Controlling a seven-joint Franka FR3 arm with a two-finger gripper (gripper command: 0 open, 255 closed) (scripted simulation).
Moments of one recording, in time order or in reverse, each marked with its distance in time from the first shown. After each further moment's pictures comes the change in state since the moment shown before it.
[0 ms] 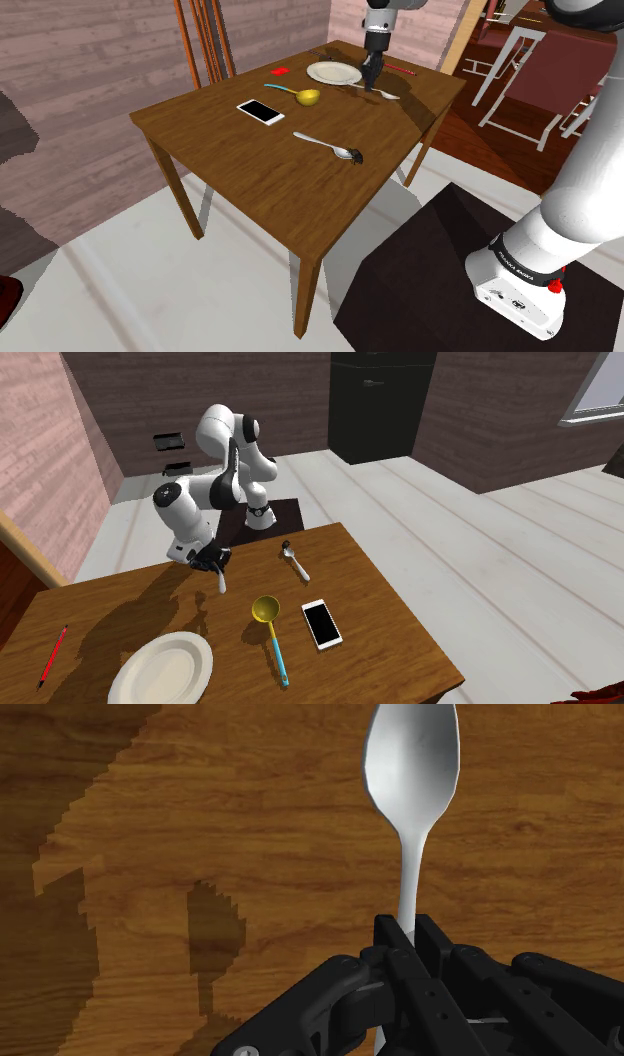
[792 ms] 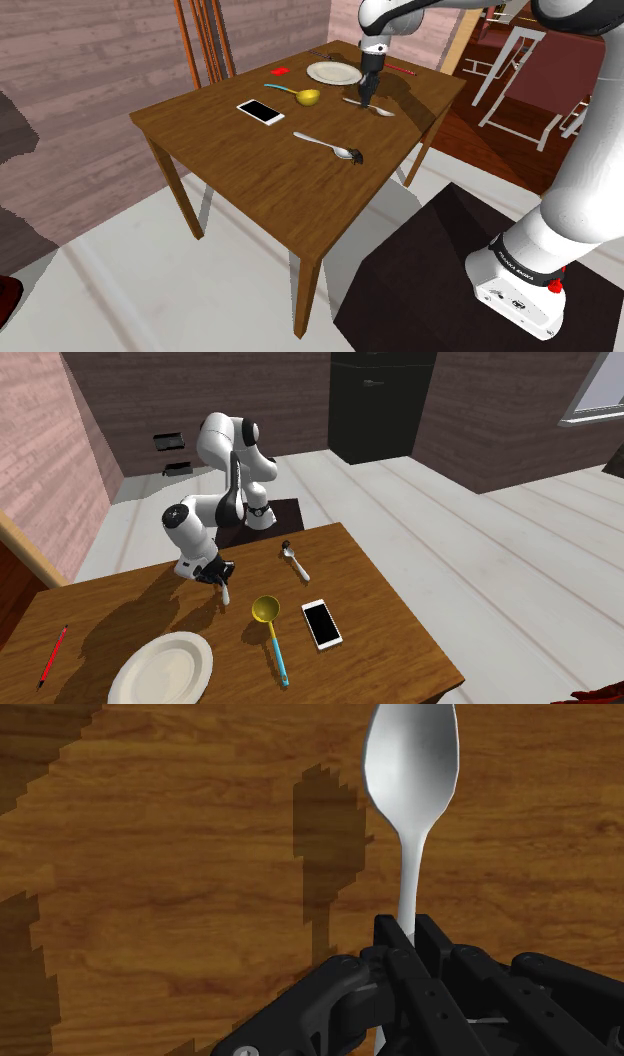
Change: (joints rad) arm 0.000 0.048 -0.001 -0.087 0.001 0.135 -0.012
